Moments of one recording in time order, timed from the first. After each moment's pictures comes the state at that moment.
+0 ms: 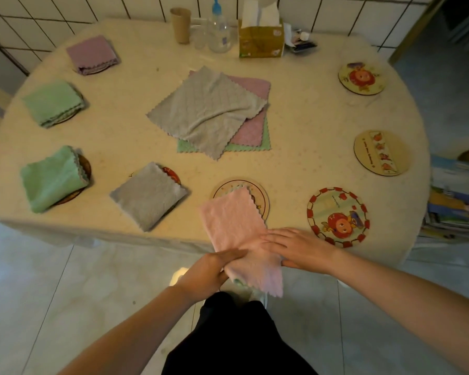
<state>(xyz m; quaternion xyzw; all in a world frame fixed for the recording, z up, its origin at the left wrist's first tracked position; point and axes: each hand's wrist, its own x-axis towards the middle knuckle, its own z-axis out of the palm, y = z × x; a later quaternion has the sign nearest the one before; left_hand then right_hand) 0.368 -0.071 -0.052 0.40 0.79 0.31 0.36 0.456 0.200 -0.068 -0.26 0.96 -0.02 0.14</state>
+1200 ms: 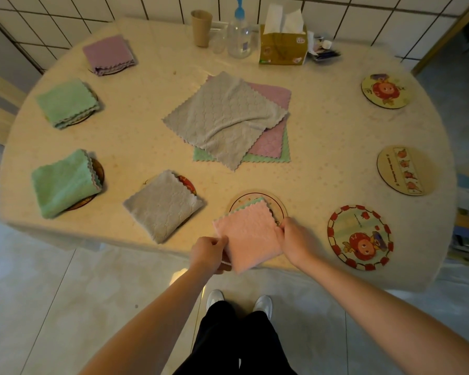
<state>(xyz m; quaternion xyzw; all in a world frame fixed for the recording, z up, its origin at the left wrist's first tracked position) 0.307 -0.047 -0.055 -0.13 0.81 0.41 0.40 0.381 0.146 -0.059 0.30 0.92 -0.20 0.16</state>
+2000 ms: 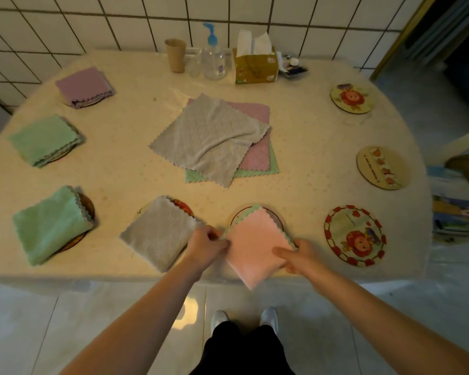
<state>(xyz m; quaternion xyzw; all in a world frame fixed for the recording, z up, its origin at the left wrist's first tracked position) 0.245 -0.048 -0.037 0.04 0.83 0.41 0.37 0.387 0.119 -0.022 0.51 0.63 -0.57 0.11</state>
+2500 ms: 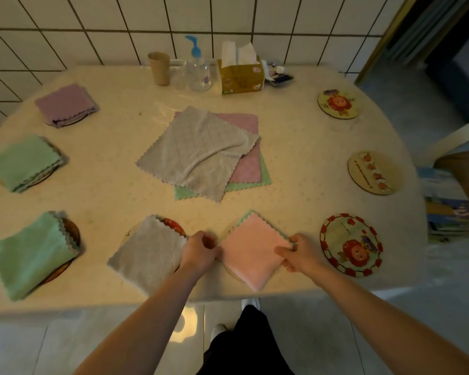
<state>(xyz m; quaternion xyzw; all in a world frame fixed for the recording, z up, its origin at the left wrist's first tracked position) 0.213 -0.028 -0.066 0.07 0.87 0.34 0.35 0.370 0.160 -0.047 0.52 0.66 -0.53 0.11</state>
